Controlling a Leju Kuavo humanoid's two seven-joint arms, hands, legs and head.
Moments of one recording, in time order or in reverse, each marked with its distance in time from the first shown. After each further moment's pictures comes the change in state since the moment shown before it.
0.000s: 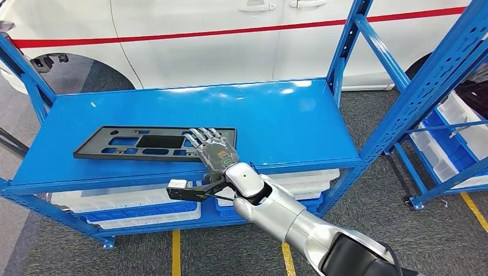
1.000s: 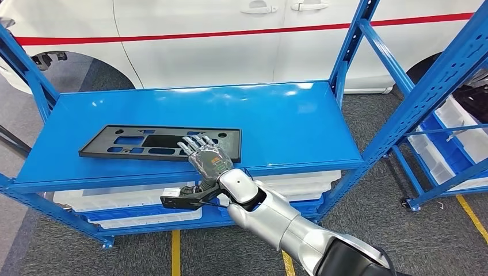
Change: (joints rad) left arm -0.003 0.003 -0.008 0.009 0.000 0.004 0.001; right arm 0.019 0.041 0.000 0.027 0.017 0.010 -0.025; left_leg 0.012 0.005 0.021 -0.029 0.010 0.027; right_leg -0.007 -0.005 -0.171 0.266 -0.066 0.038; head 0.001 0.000
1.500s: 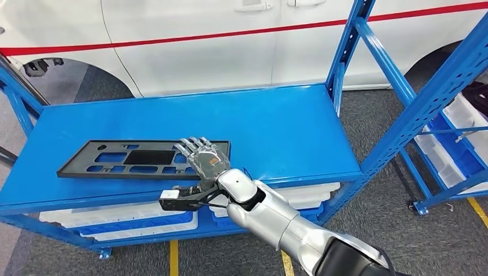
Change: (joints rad) left arm -0.008 0.010 -0.014 0.016 0.000 0.015 -0.005; right arm -0.004 0.006 0.000 0.001 -0.003 0.021 -0.032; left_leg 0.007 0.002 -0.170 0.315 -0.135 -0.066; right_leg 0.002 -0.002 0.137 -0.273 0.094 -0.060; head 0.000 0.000
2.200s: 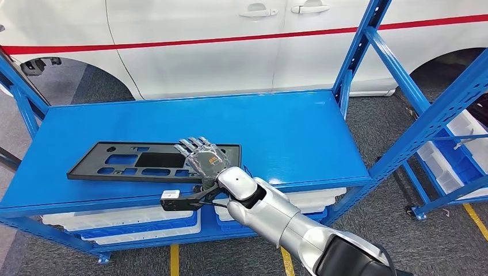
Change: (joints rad) left arm 0.000 0.010 0.001 0.006 0.000 -0.012 -0.020; right arm -0.015 -0.005 0.004 0.002 0.013 0.029 -0.010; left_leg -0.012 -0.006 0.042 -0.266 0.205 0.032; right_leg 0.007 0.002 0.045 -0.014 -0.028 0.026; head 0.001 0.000
